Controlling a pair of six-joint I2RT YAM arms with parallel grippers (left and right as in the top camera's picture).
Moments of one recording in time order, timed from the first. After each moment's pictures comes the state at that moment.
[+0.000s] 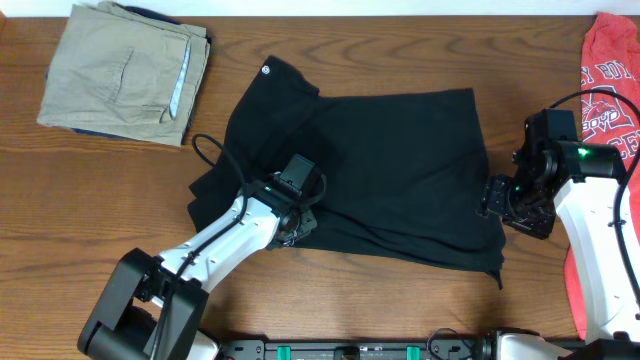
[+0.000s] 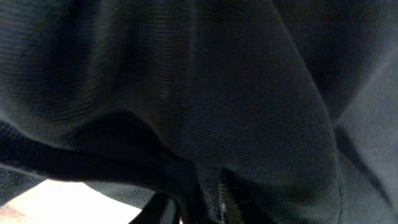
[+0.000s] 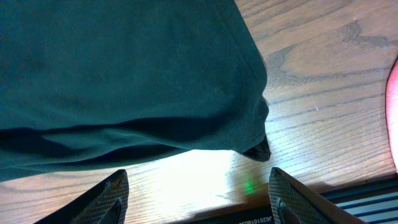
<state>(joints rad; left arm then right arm) -0.57 1.60 0.84 -0.65 0.01 -1.01 -0.06 1.39 1.15 -1.29 -0.05 0.35</state>
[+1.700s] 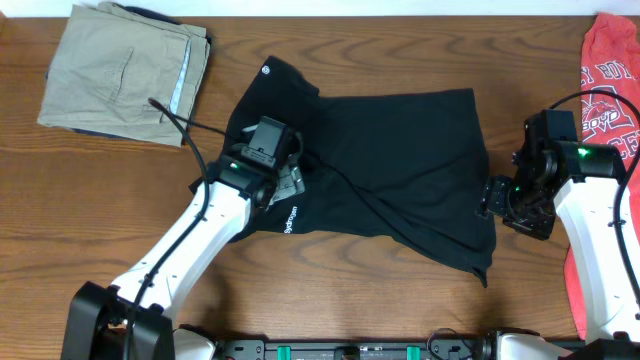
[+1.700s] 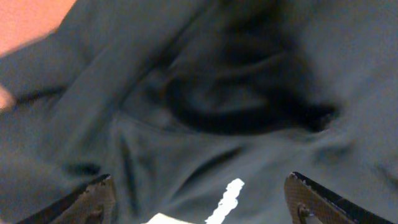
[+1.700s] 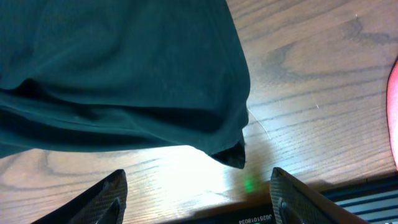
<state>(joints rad) -0.42 1.50 1.01 -0.74 -0.15 -0.68 -0.06 1.39 1.15 -1.30 -0.06 0.35</state>
